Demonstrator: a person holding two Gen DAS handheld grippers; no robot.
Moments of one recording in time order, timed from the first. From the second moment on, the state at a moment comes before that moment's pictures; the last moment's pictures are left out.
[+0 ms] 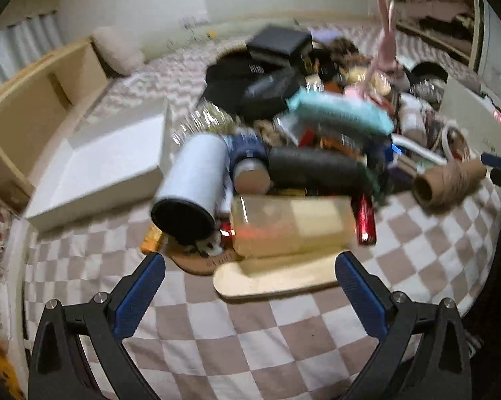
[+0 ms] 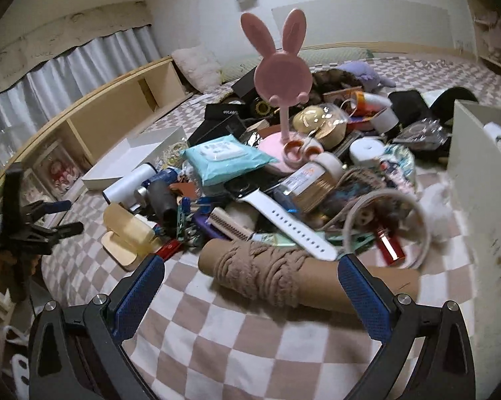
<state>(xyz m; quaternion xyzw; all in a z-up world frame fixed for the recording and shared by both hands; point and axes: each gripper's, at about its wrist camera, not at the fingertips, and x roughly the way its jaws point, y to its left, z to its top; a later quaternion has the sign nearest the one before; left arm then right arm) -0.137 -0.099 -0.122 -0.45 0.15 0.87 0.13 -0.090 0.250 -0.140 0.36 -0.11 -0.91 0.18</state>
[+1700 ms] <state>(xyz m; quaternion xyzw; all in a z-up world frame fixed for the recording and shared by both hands) -0.109 -0.085 -0.190 -0.47 0.17 0.81 0.29 -0.083 0.173 -0.165 0.42 -0.12 -0.84 0.32</state>
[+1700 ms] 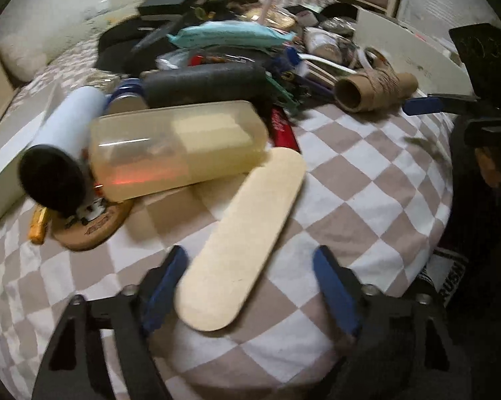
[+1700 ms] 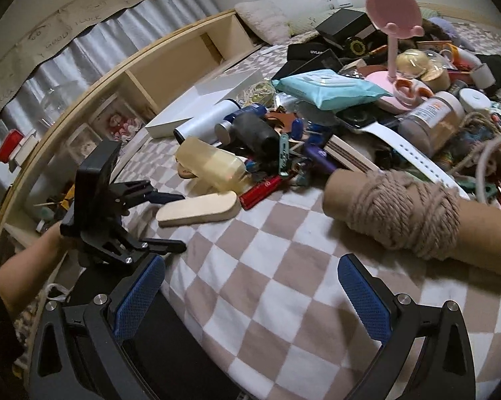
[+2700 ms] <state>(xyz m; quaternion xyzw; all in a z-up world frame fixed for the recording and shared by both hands) -0.063 -0.148 -0.186 -0.44 0.02 0.89 0.10 -0.161 0.078 -0.193 0.44 -0.17 -0.78 0.40</state>
